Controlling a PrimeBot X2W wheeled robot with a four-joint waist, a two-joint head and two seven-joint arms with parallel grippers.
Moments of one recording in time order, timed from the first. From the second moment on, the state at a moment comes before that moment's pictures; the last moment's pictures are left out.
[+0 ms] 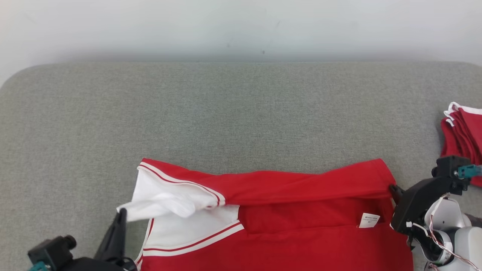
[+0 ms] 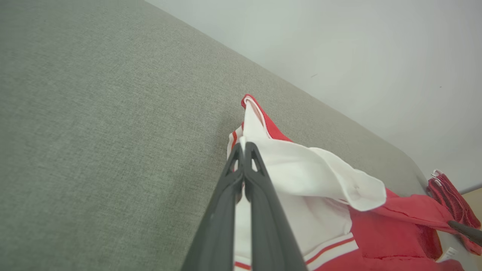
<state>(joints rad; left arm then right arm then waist) -0.03 0.26 -0.14 0.04 -0.80 -0.02 -0.02 -0.27 -0.05 -0.29 0.12 0.22 0.13 0.76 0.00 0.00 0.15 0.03</state>
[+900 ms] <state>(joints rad) 0.06 0.25 -0.19 0.20 -0.75 0.02 -0.05 -0.14 -0.05 -0.32 0.13 0.25 0.13 0.77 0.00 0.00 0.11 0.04</state>
